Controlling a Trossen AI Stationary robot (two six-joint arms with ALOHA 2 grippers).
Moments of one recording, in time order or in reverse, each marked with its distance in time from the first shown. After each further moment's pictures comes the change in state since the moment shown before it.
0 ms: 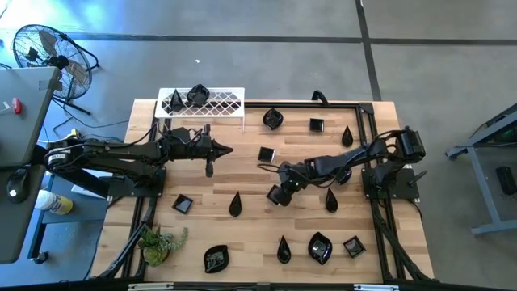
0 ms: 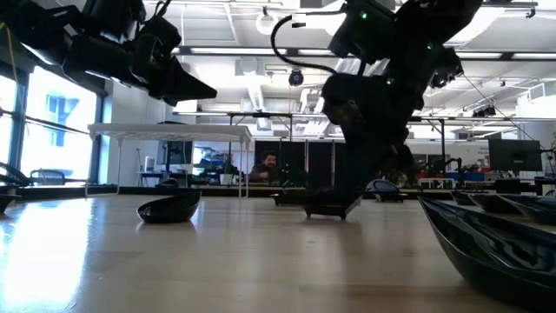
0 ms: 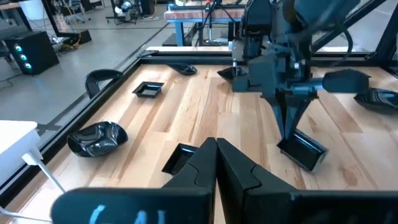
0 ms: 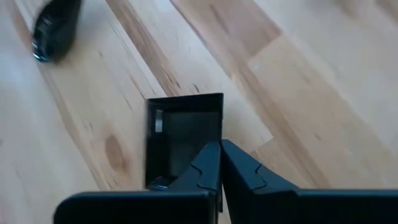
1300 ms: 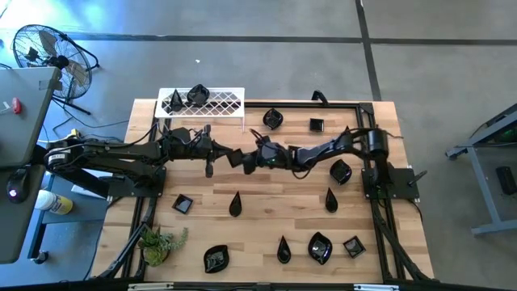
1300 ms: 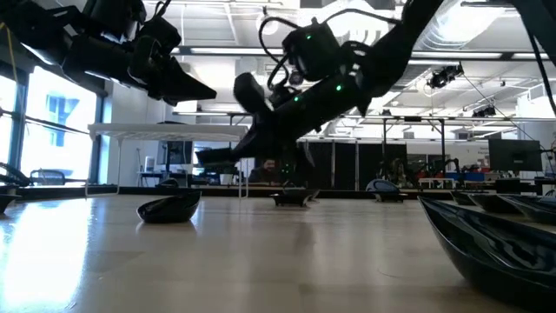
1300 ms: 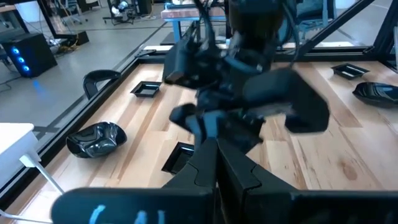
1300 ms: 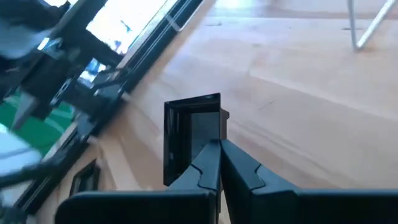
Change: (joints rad) left arm 0.000 0.000 0.000 -0.008 0.009 0.024; right arm -0.152 0.336 0.202 0.707 0.234 0.091
